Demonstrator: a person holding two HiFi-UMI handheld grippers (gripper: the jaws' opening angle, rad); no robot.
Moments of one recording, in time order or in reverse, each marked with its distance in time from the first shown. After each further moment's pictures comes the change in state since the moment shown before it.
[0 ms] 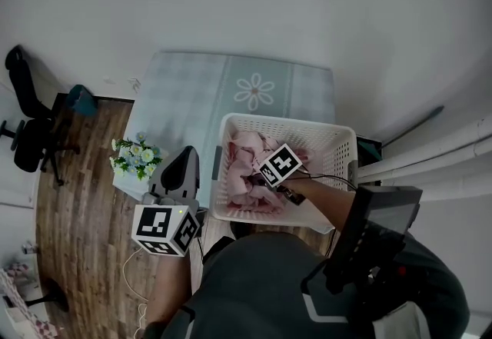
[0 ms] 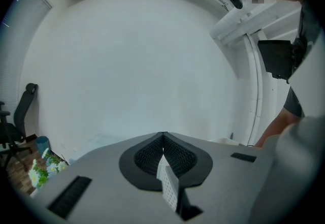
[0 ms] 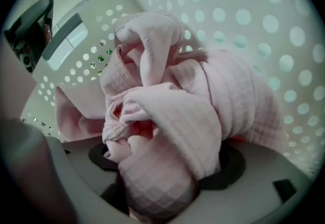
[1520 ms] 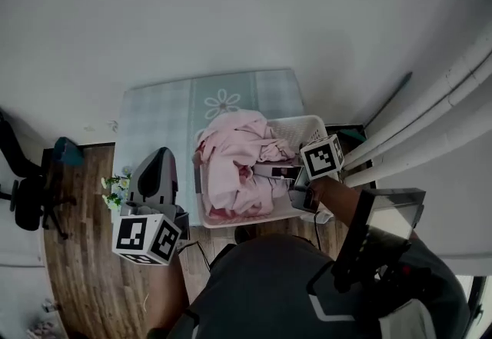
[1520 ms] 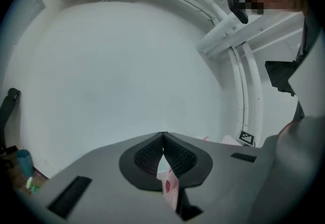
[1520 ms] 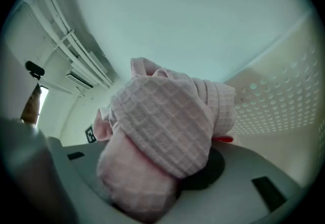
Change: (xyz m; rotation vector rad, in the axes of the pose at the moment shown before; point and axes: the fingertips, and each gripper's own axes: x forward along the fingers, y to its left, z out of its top) left arm 0.005 -0.026 0.063 0.039 -0.134 -0.154; right arm -0.211 0.054 0.053 0.442 -0.706 0.602
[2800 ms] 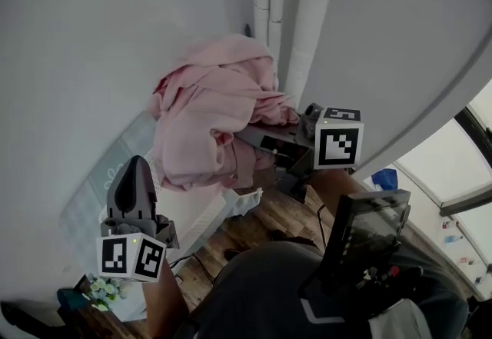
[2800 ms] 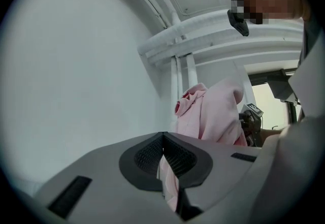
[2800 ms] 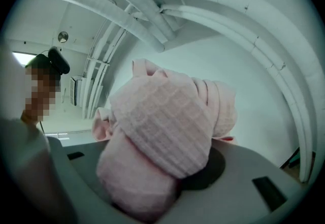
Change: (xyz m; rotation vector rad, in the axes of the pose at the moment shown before) left arm -0.038 -0.021 -0.041 -0.071 0.071 0.012; right arm -0.043 0.094 0.052 -0.190 -0.322 -0.006
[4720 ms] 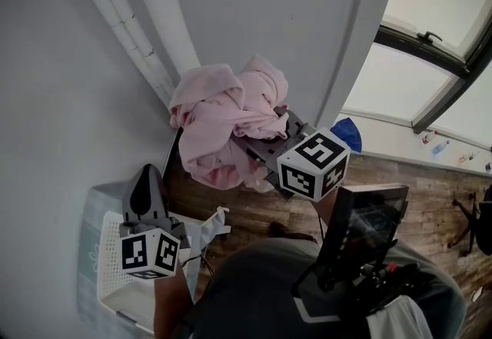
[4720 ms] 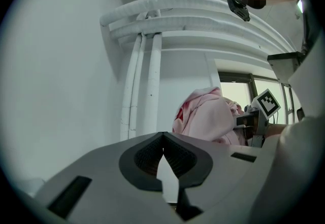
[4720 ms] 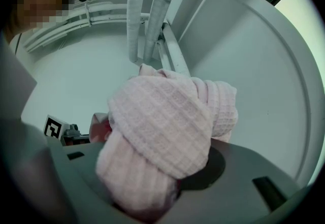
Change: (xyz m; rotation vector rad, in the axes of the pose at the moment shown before) left arm 0.127 -0.161 -0.092 0.020 0.080 -0.416; right arm -0.215 -0.081 0.011 -0.526 -0.177 -0.863
